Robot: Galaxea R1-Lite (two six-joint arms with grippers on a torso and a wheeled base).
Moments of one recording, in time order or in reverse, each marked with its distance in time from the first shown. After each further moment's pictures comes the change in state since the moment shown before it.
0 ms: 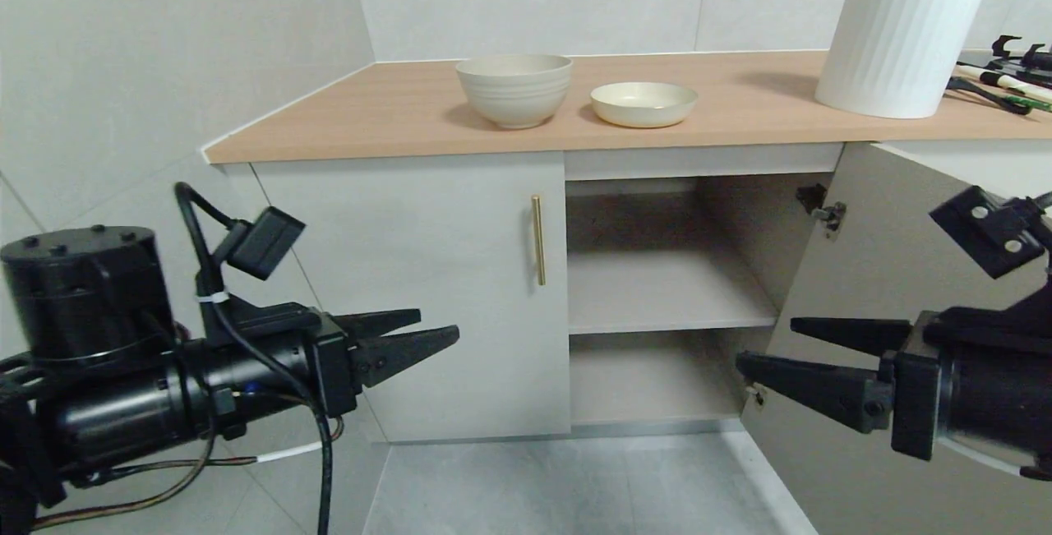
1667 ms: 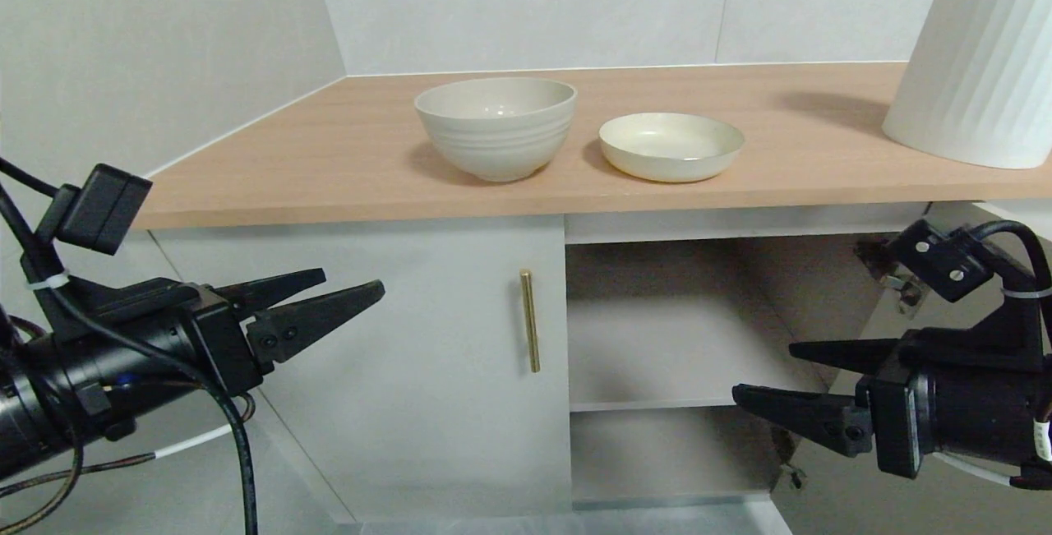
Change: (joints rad) left arm 0.097 -0.184 0.010 0.050 0.106 0.001; right arm -0.019 0.028 -0.005 0.100 0.007 -0.058
